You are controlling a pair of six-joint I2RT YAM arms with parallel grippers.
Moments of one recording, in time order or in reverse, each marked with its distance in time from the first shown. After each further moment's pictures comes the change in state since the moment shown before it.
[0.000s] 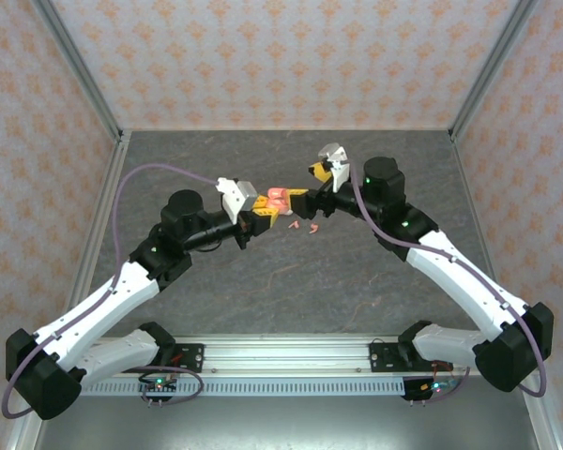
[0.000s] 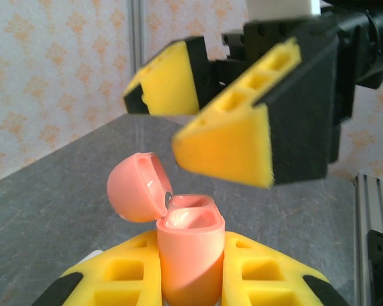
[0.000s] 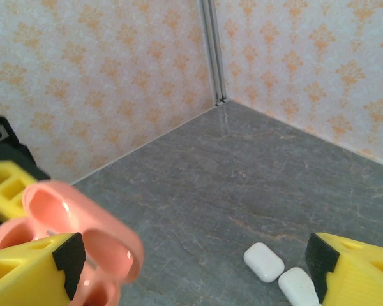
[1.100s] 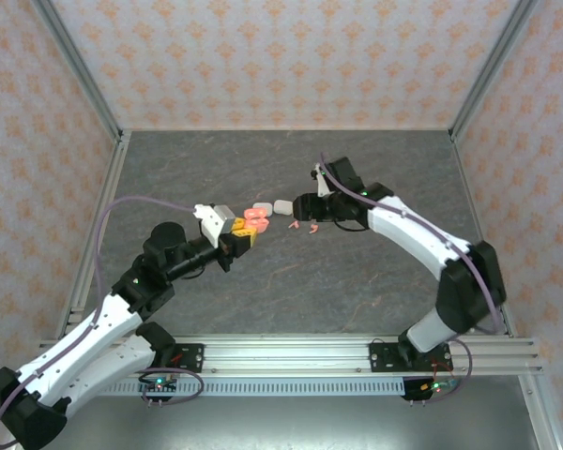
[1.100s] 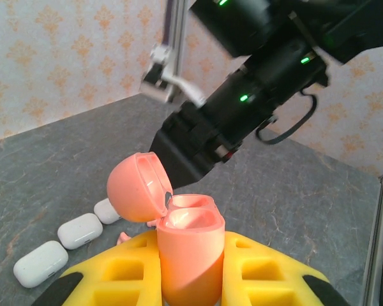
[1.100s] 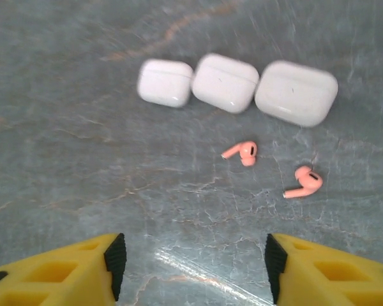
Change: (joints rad) left arm -0.004 -0.276 -0.230 -0.066 -0.150 -0.079; right arm -0.007 0.426 0.180 -0.486 0.231 0.380
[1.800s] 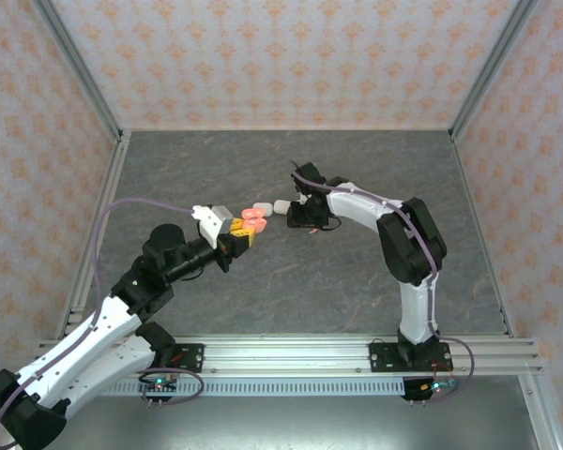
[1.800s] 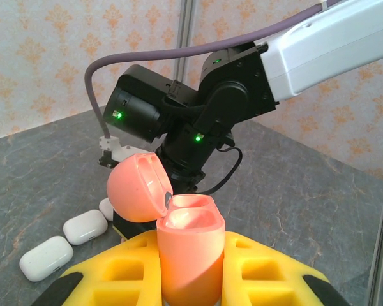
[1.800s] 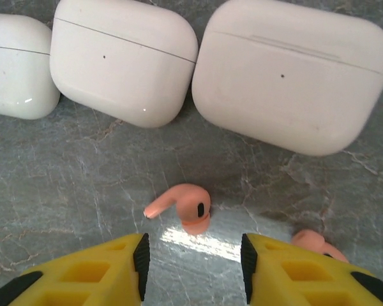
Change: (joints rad) left arm 0.000 -0.005 -0.007 -0.002 -0.022 -0.009; right arm 0.017 0.407 0.193 -0.037 0.075 0.028
